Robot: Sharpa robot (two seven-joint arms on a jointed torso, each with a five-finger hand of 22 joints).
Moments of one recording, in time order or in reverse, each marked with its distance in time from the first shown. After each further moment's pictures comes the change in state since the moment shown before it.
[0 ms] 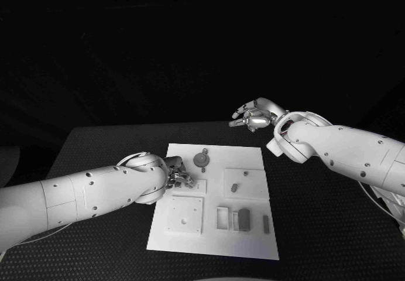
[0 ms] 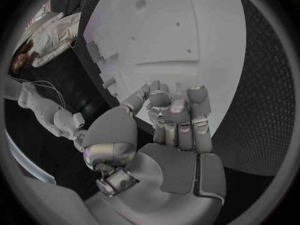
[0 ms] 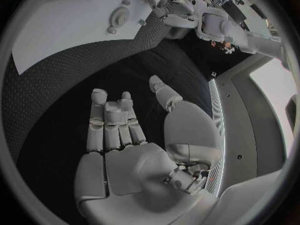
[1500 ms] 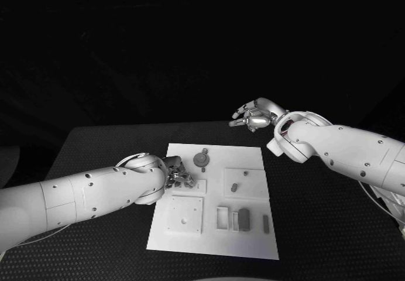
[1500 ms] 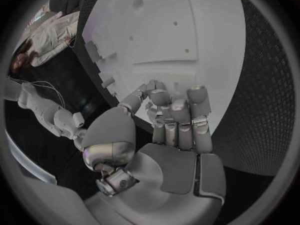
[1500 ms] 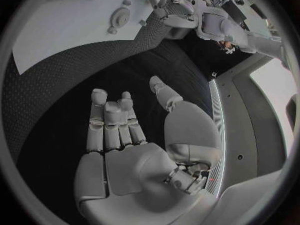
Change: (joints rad) left arm -0.005 -0.005 -0.001 0.000 -0.008 -0.025 0.005; left_hand -0.026 0.048 0.041 -0.019 0.015 0.078 -0.032 -0.013 0.003 -0.014 -0.001 0.004 -0.004 -0.030 -0.016 0.019 -0.021 0.004 0.000 0.000 0.000 0.000; right arm 0.000 0.001 0.000 -0.004 0.000 0.006 0.000; right_hand -0.009 0.001 0.000 0.005 0.000 0.001 0.001 0.000 0.000 0.000 0.000 0.000 -0.002 0.000 0.000 0.000 -0.002 0.000 0.000 0.000 0.000 0.000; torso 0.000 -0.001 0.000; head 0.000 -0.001
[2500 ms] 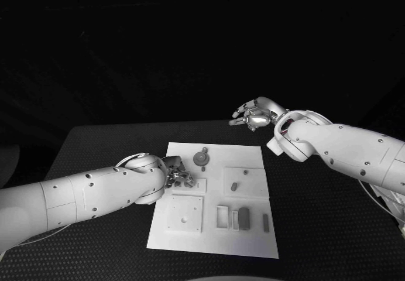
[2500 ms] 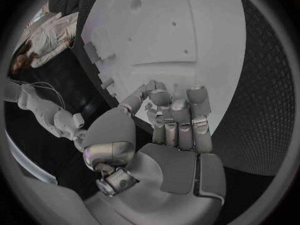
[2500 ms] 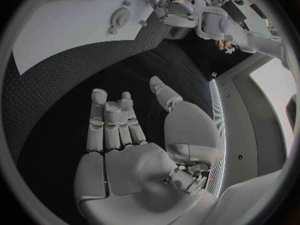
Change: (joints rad) left arm -0.007 0.002 0.001 -0.004 -0.009 -0.001 0.001; left_hand -0.007 0.007 0.001 -0.010 -0.016 0.002 -0.002 -0.005 0.000 0.000 0.000 0.000 -0.004 -0.001 0.003 0.004 -0.009 0.000 0.000 0.000 0.000 0.000; right arm 0.000 0.000 0.000 -0.001 0.000 0.003 -0.001; right_hand -0.003 0.003 -0.003 0.003 0.000 -0.001 -0.001 0.000 0.000 0.000 0.000 0.004 -0.002 0.000 0.000 0.000 0.000 0.000 0.000 0.000 0.000 0.000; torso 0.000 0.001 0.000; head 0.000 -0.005
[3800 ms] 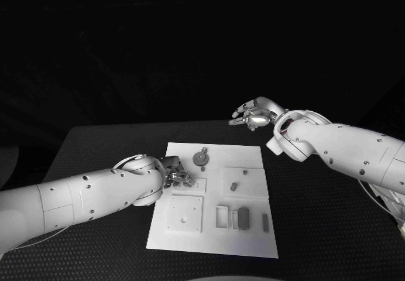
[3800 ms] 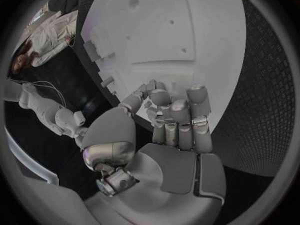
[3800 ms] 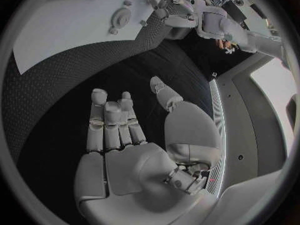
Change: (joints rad) left arm -0.007 -0.012 -0.001 0.003 -0.001 -0.033 0.023; left_hand 0.006 -0.006 0.011 -0.002 -0.037 0.002 -0.002 -0.004 0.003 0.000 0.000 0.000 -0.008 0.000 -0.004 0.012 -0.015 0.000 0.004 0.000 0.000 0.000; right arm 0.000 -0.001 0.000 -0.002 0.000 0.002 -0.001; right_hand -0.004 -0.004 0.000 0.006 0.000 -0.002 -0.002 0.000 0.000 0.000 0.000 0.000 -0.001 0.000 0.000 0.000 -0.001 0.000 -0.001 0.001 0.000 0.000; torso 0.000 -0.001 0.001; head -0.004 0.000
